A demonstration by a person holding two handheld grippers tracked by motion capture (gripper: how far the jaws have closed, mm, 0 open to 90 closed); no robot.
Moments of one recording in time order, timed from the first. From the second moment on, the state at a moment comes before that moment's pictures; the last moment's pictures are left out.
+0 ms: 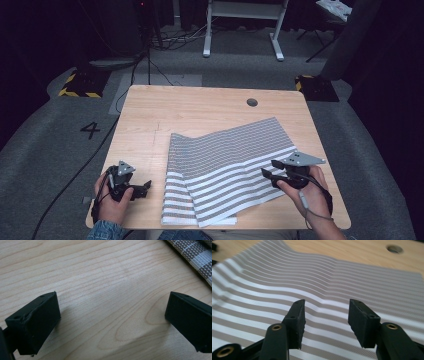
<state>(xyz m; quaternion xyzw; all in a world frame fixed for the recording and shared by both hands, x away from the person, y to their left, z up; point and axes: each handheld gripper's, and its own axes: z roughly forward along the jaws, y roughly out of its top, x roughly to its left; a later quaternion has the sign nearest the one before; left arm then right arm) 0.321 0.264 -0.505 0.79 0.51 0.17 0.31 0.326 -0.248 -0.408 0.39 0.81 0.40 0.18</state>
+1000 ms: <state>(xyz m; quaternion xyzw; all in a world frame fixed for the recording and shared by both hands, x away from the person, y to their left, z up) 0.320 0.264 -0.505 0.78 0.51 0.17 0.31 0.351 -0.365 -0.489 0.58 0.74 0.27 0.21</state>
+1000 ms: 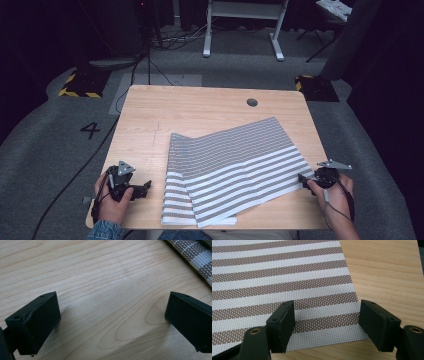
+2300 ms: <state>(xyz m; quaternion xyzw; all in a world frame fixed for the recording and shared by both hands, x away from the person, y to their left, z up) 0.320 0.264 -0.505 0.78 0.51 0.17 0.31 0.412 -0.392 -0.408 0.48 0.77 0.30 0.28</state>
